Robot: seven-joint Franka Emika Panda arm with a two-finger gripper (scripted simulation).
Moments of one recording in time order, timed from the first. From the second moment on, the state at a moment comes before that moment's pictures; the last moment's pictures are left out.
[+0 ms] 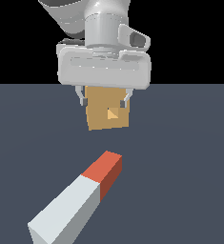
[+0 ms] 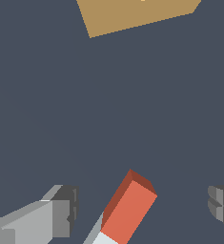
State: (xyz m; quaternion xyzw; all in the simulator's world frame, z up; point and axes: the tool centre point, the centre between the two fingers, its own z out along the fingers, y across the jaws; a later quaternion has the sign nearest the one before) arm -0.018 -0.005 0.150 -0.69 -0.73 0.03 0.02
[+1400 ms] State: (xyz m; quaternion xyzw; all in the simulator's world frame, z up) arm -0.060 -0.174 0.072 -0.86 -0.52 0.00 0.00
